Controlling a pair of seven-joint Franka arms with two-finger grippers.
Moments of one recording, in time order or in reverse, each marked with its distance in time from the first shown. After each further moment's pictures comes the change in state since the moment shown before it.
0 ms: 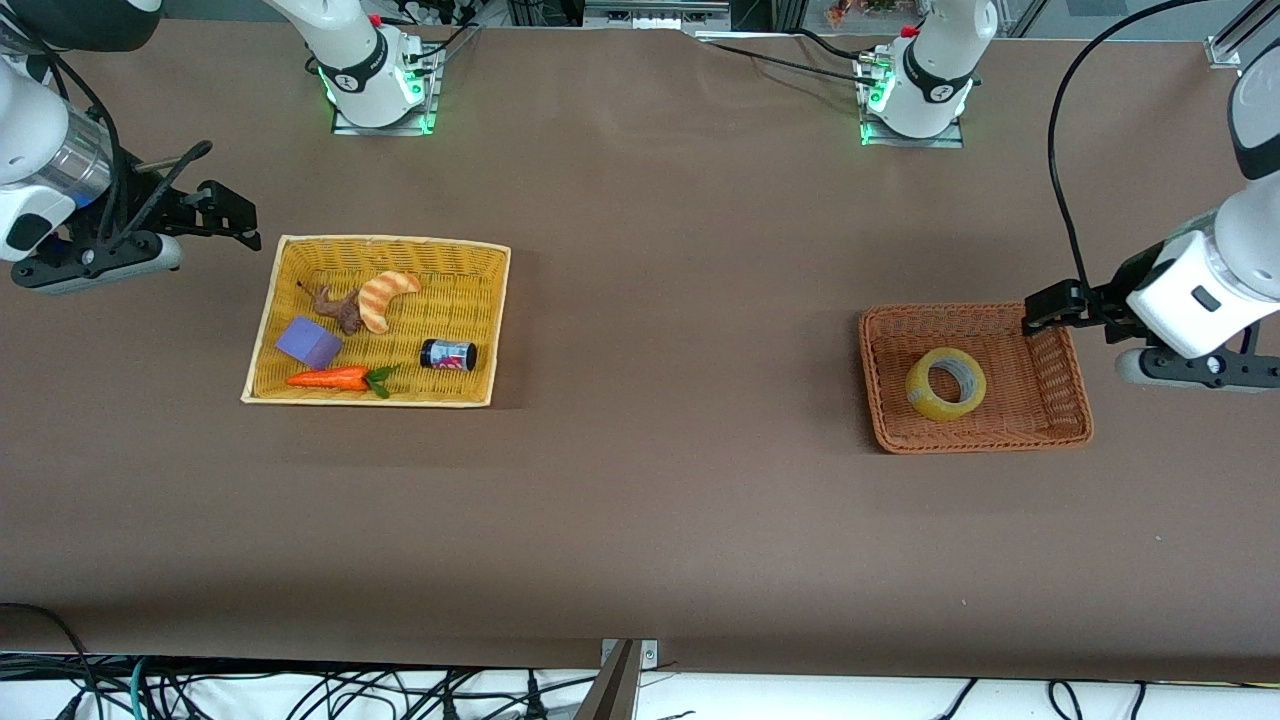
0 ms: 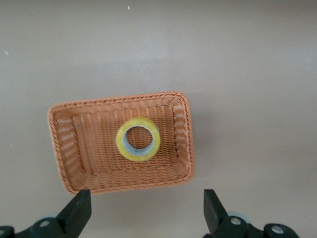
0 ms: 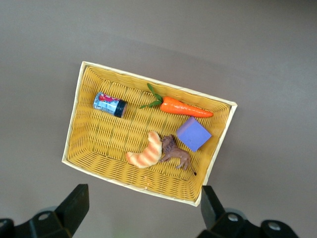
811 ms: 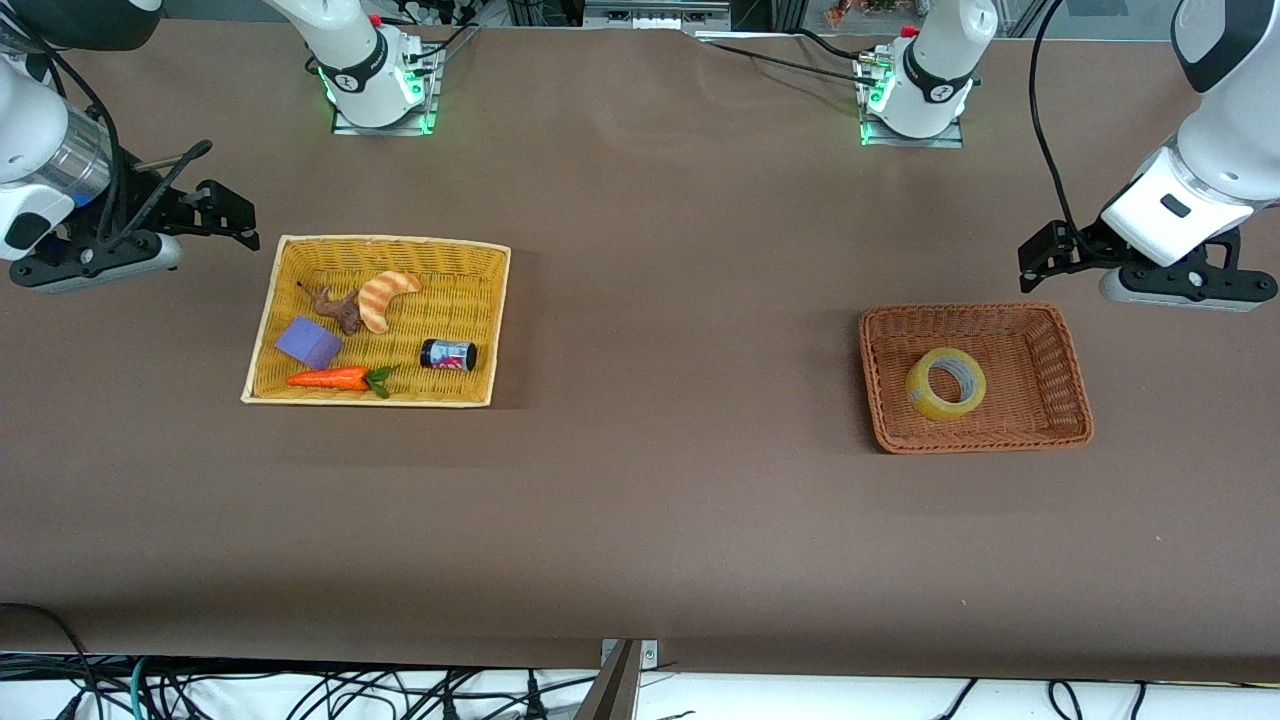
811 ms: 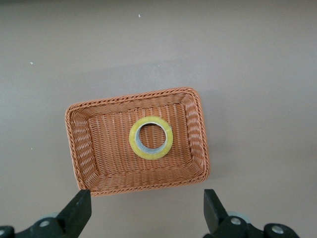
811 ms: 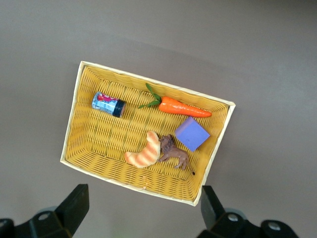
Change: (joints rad) left arm -0.254 -0.286 0.266 -0.383 0.017 0.223 0.067; right arm 0.001 -0.001 0.000 0.000 -0.007 0.000 0.000
